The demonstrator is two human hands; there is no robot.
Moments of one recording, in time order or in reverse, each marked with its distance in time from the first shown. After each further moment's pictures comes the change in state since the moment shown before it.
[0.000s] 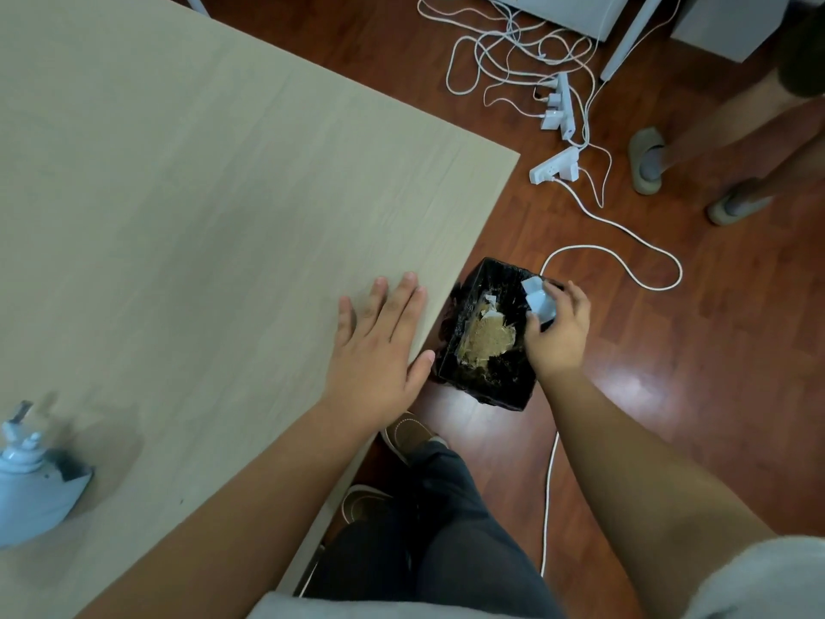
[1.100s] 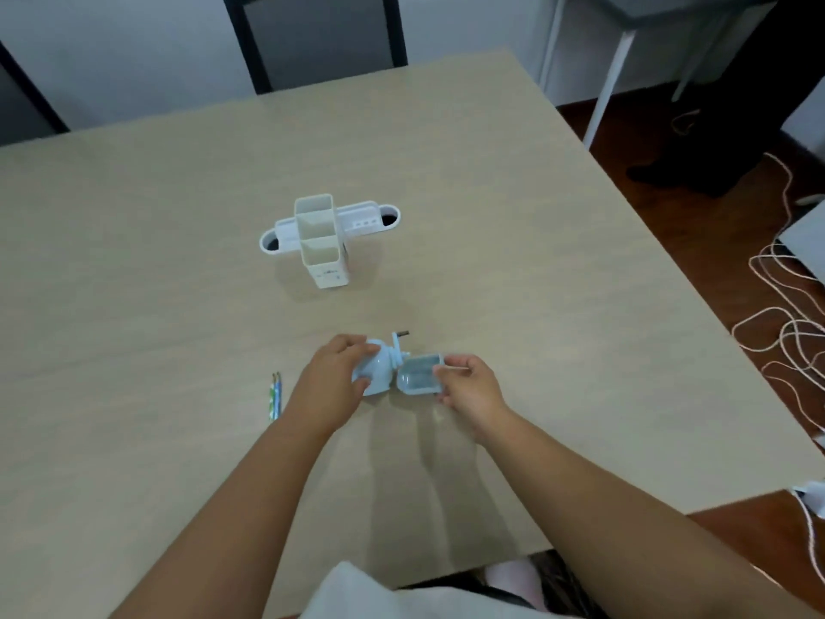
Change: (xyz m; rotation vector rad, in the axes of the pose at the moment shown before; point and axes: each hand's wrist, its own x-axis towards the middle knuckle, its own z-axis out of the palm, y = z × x) left_hand -0.242 -0.188 -0.089 -0.404 0.480 -0.938; right_hand -0.198 -0.352 0.110 0.264 -1.232 -0.046
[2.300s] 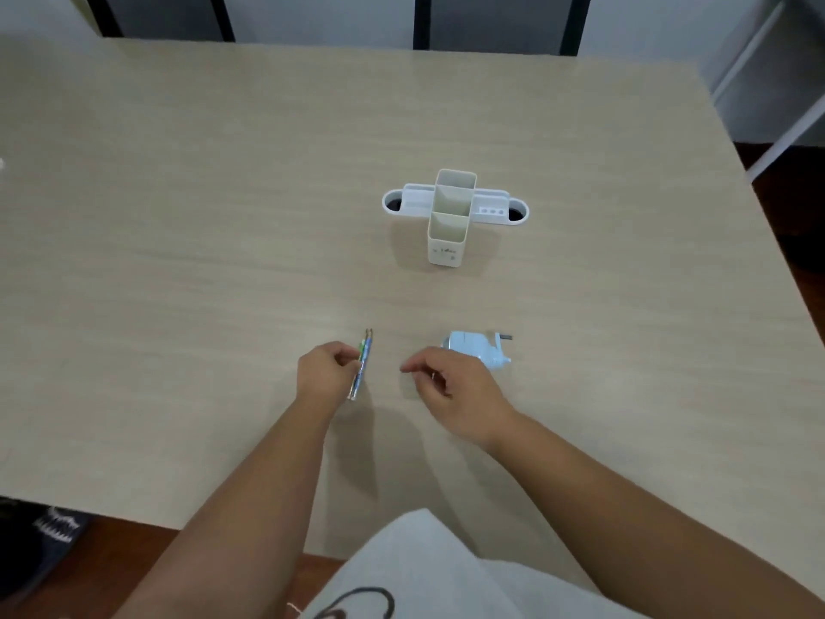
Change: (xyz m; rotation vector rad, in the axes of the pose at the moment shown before) left_hand -0.049 -0.116 -0.005 -0.387 0.293 -0.753; right_hand -0.064 -0.055 0.101 -0.650 -0.541 -0.790
